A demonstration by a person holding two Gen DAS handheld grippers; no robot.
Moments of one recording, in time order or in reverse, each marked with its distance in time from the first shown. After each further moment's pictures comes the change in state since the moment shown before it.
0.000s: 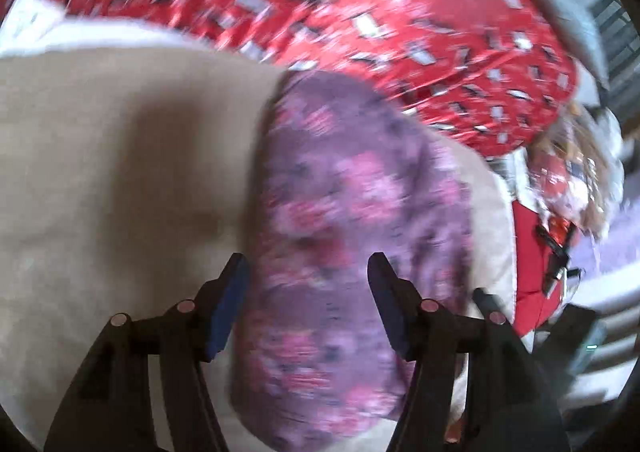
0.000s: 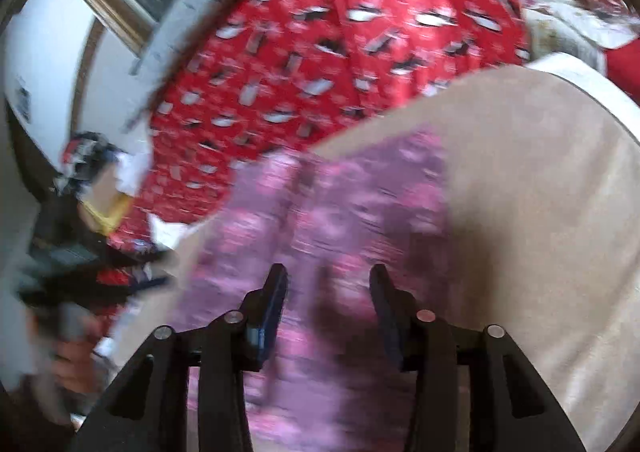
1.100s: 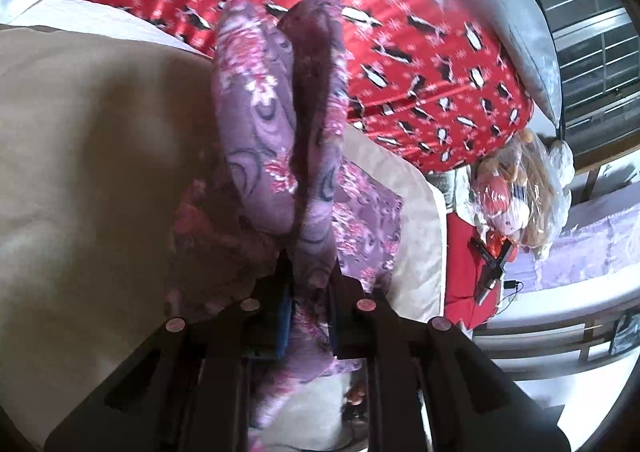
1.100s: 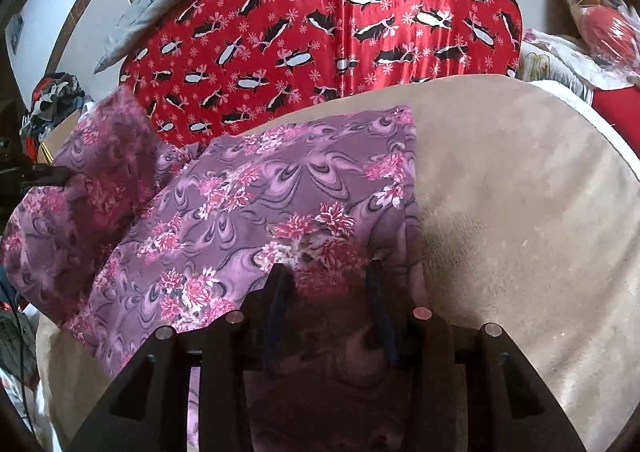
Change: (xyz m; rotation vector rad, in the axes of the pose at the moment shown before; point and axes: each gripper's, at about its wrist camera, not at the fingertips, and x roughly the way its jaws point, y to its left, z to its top) left arm -0.042 -0.015 0.015 -0.065 0.025 -0.216; right arm 0.013 -0.023 -0.036 -0.158 -0.042 -0.243
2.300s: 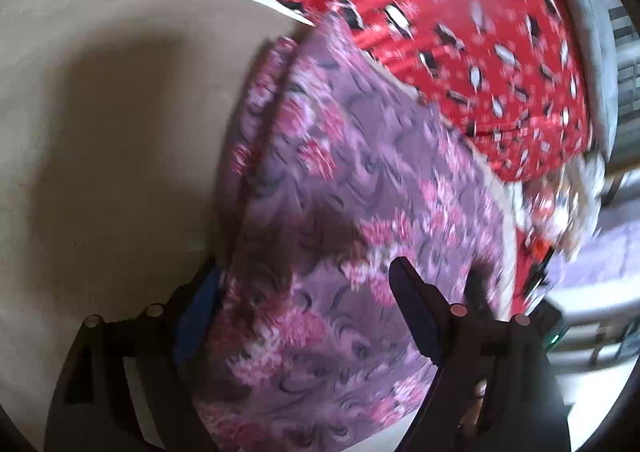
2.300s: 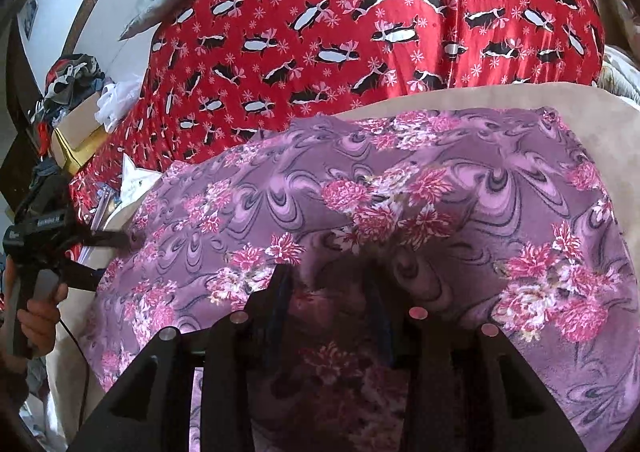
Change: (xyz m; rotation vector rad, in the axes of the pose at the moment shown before) left arm 0.003 0.178 0.042 -0.001 0.055 0.087; right arm 0.076 0.103 0.011 -0.037 0.033 0.070
